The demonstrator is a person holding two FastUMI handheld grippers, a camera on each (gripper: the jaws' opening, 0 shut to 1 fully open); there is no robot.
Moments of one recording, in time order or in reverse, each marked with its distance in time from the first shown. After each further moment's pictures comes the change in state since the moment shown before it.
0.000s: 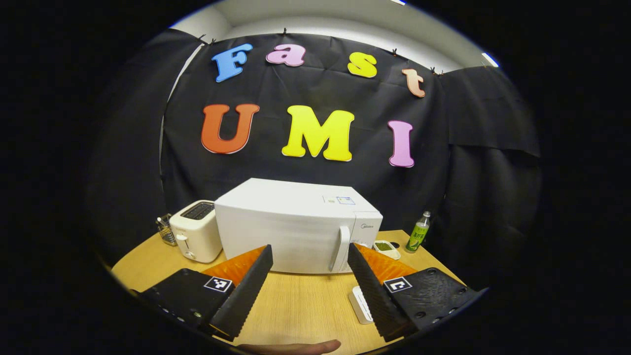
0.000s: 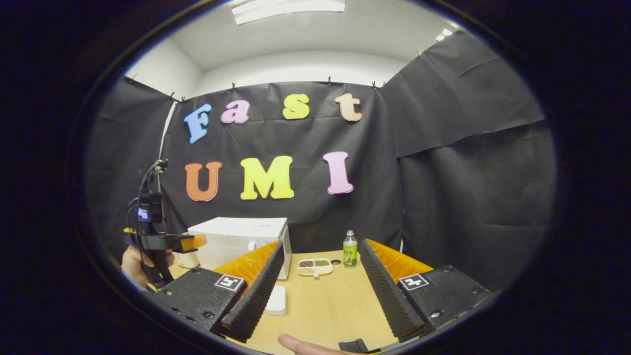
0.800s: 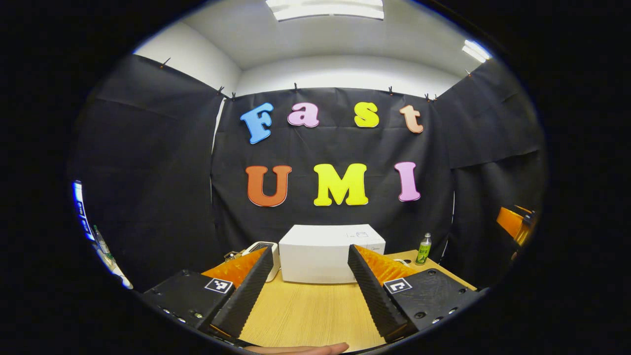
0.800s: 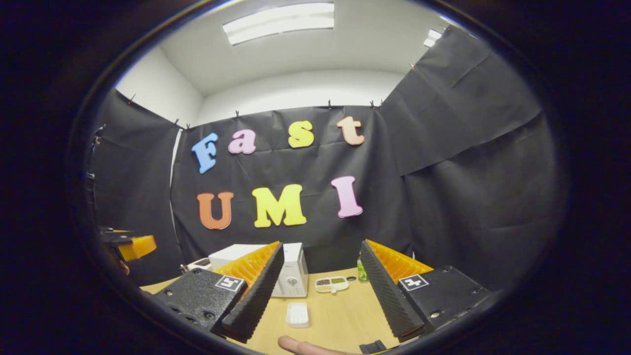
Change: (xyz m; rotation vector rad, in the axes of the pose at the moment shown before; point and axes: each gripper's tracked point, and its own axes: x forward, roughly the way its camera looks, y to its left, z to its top) left arm -0.216 0.030 0.056 0.080 -0.228 0.149; right arm -0.042 0.032 0.042 0.071 -0.124 0.058
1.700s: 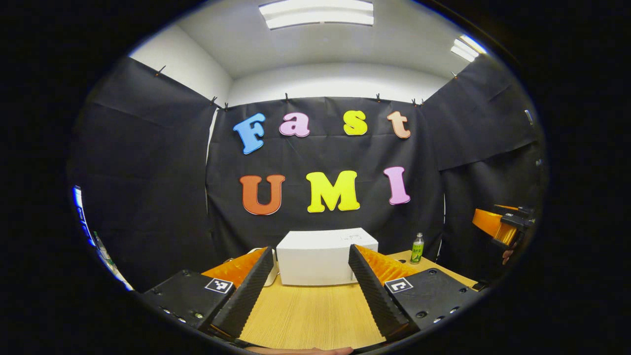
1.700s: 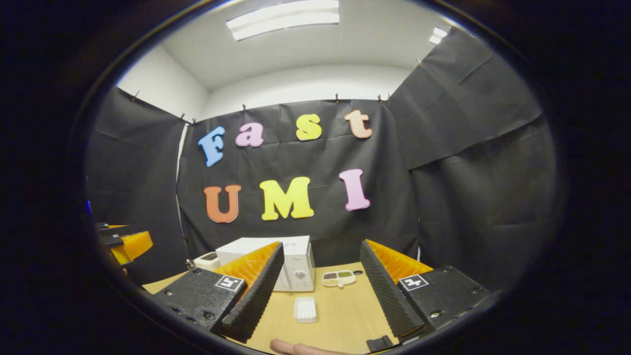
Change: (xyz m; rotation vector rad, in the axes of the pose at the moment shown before) left arm -0.015 -0.010 0.003 0.047 -0.065 -0.059; right arm -0.002 0.020 -0.011 0.000 0.041 0.032
